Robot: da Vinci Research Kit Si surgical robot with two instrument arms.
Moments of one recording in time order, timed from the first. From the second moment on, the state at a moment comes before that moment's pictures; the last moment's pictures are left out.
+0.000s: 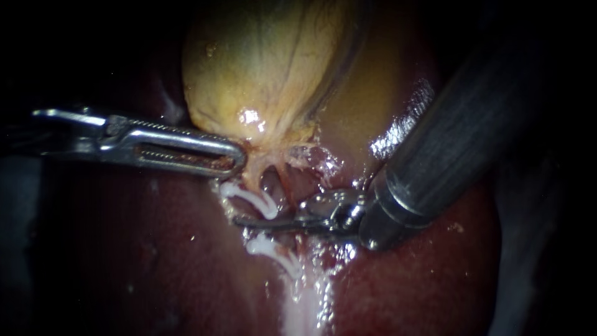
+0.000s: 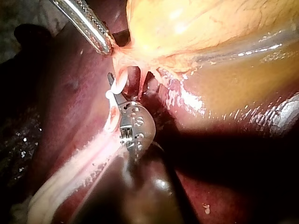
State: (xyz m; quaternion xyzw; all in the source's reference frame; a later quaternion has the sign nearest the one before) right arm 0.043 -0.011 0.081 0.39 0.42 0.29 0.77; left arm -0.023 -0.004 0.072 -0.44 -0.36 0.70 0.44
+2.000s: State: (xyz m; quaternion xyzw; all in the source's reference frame) right arm 0.028 -0.004 0.070 0.20 0.51 0.14 0.82; left arm -0.023 -0.004 0.074 -0.44 -0.36 0.70 0.44
